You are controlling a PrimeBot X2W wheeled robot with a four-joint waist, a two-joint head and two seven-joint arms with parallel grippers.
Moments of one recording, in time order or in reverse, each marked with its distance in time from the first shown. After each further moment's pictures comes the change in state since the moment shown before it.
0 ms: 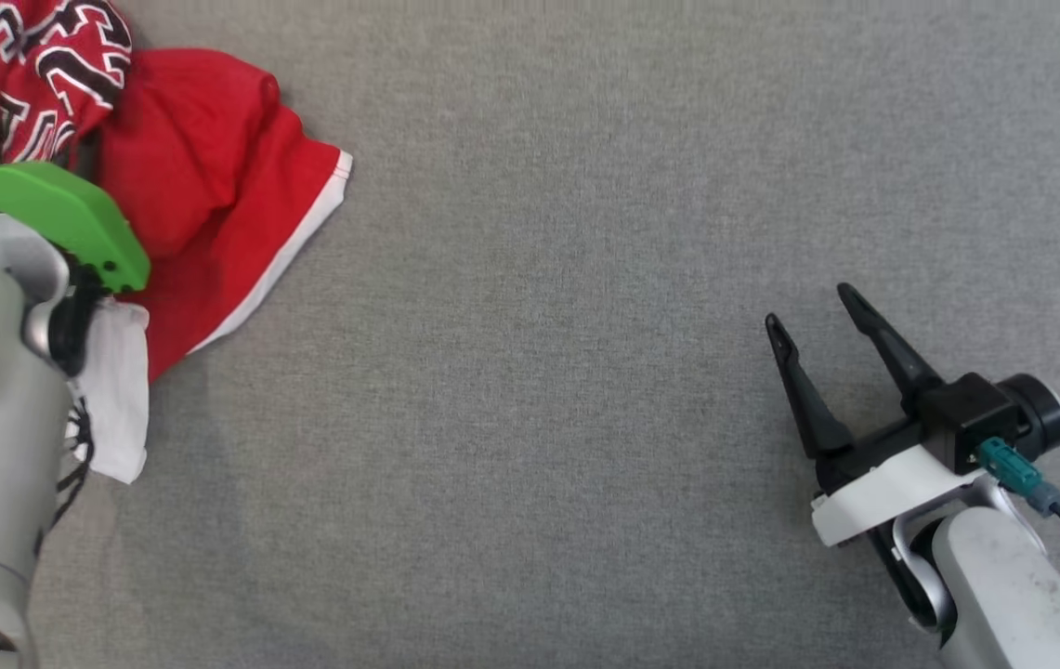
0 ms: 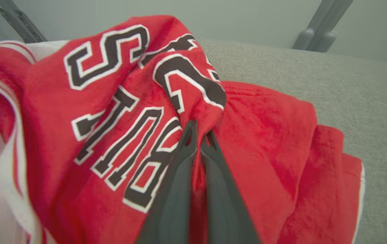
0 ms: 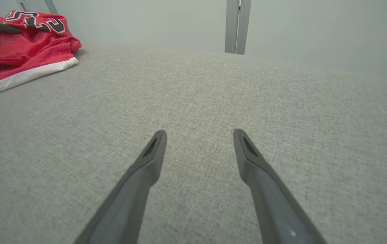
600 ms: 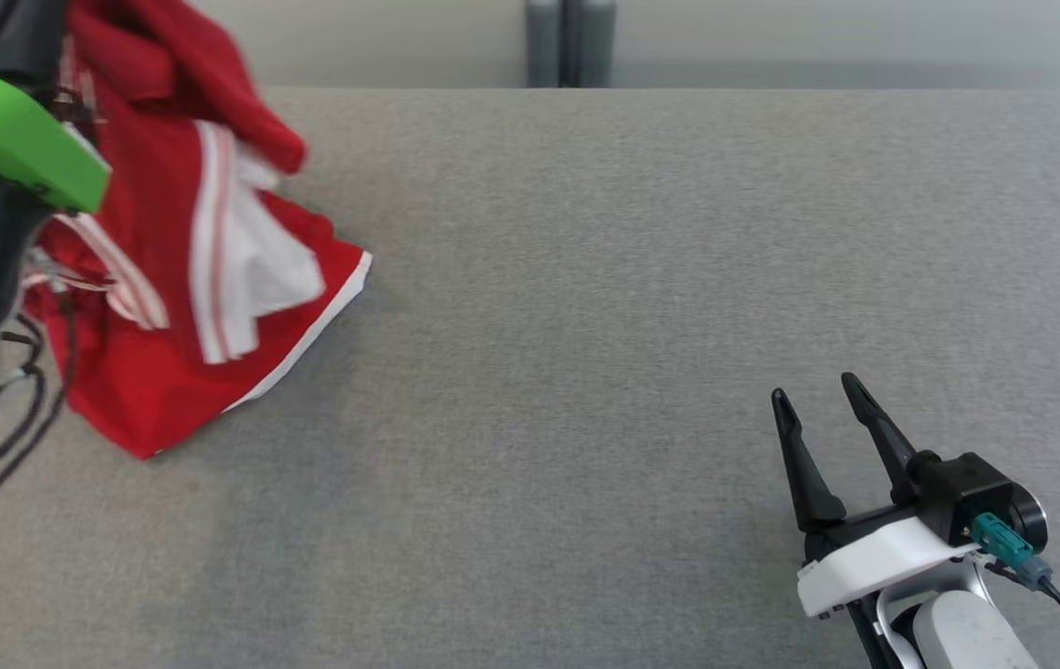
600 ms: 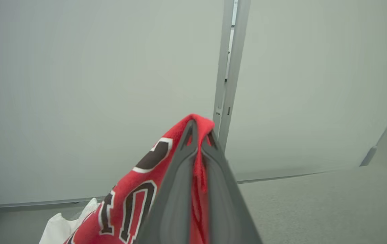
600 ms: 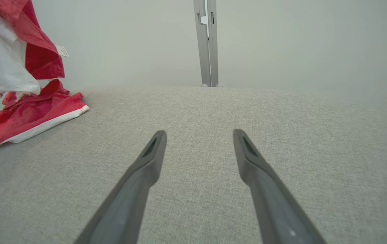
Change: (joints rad) left arm 0.129 0.193 0.045 -0.802 -0.162 0.033 0.194; right arm 0.159 0.147 -0.107 0.008 0.003 0.000 0.000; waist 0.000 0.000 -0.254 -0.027
